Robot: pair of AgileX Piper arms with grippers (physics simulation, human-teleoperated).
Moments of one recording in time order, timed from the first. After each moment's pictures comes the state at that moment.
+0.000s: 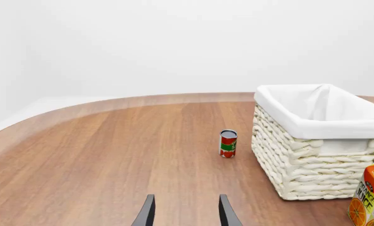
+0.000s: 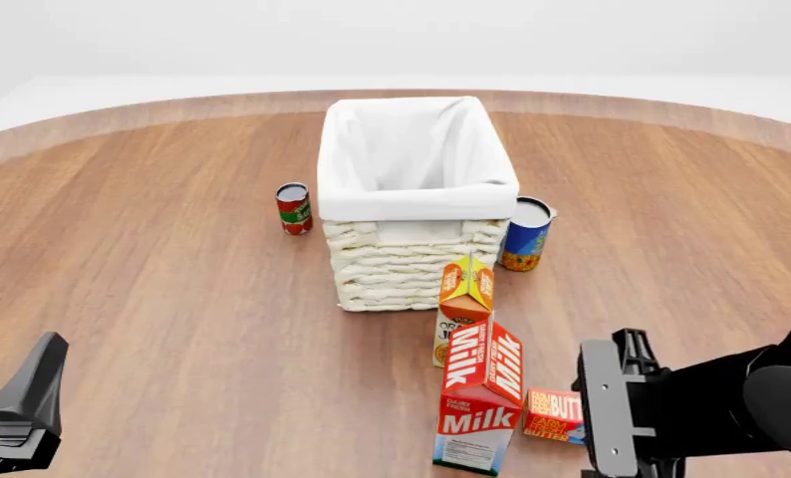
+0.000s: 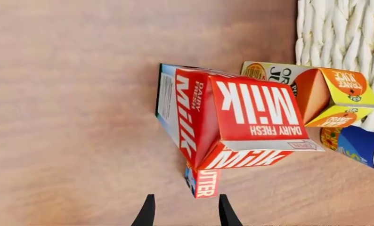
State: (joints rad) left arm 0.00 0.00 0.00 0.00 0.00; right arm 0.58 1.04 -0.52 0.73 -0.96
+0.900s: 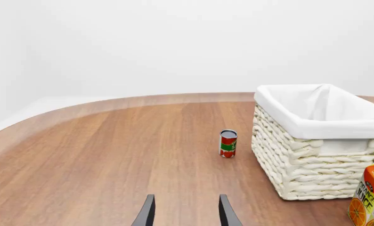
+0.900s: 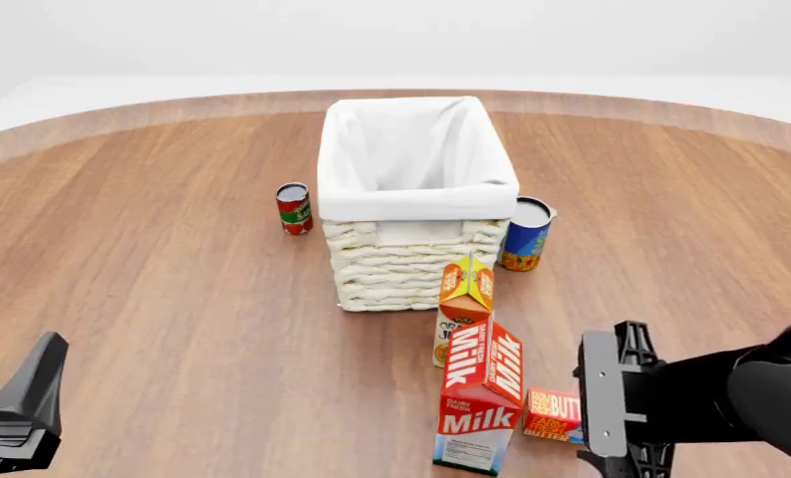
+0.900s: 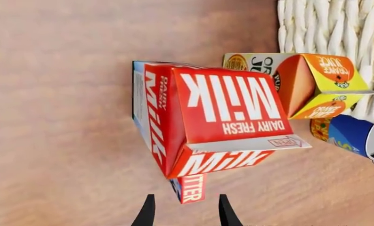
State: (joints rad) left arm 0.00 0.00 0.00 0.00 0.00; right arm 0.49 1.10 -0.48 0.58 -1.00
